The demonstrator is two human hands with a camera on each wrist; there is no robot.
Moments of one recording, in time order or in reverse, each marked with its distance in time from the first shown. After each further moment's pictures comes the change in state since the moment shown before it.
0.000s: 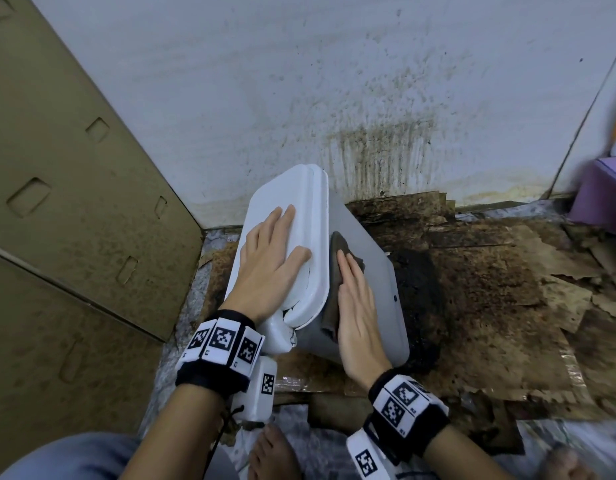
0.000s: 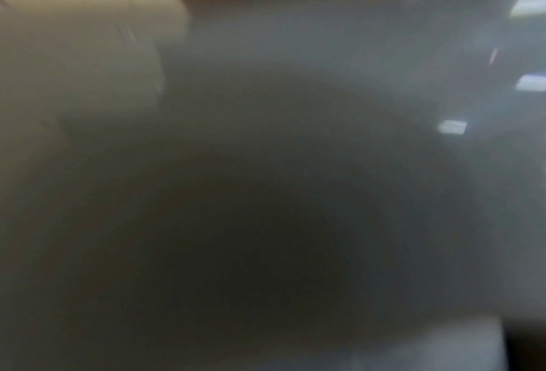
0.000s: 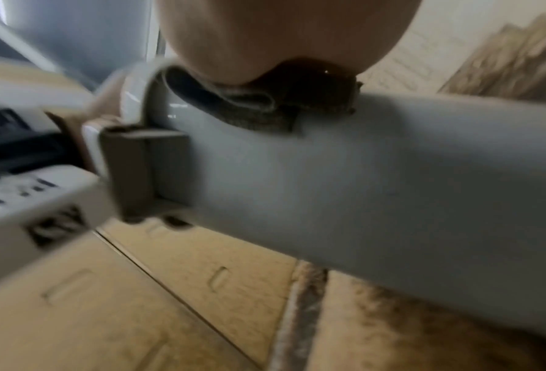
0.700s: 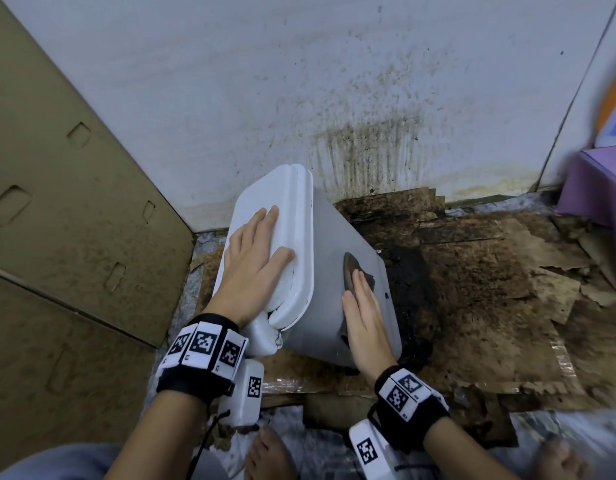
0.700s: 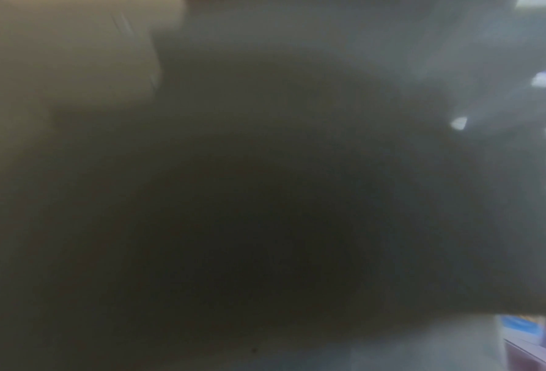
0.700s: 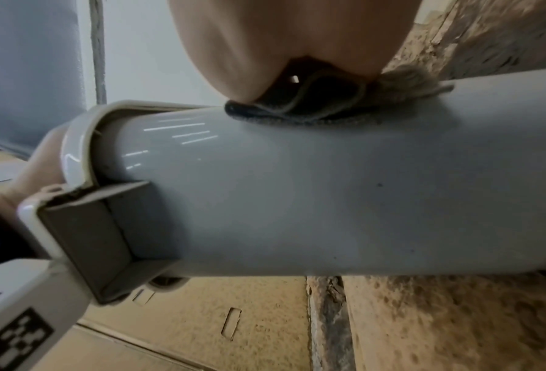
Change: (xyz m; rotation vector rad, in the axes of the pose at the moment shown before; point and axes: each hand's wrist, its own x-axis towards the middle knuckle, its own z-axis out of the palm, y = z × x) left_hand -0.001 0.002 -0.002 -0.011 -0.002 -0.009; right_hand 0.007 0.041 -0.014 0.041 0.023 0.277
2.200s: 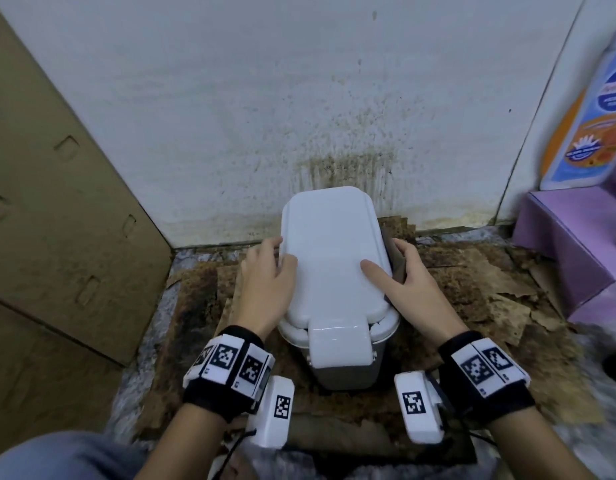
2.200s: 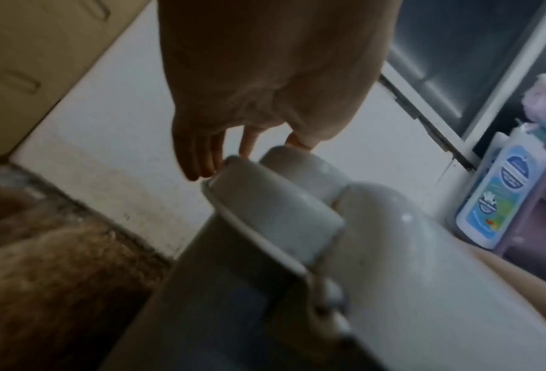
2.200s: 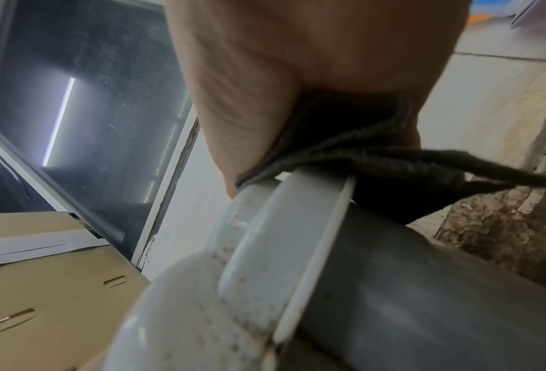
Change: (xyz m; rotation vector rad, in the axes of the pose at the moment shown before) left_hand 0.003 0.048 0.030 -0.298 0.136 -0.146; right_hand 0.007 -0.102 -0.130 -0.050 -0.011 0.010
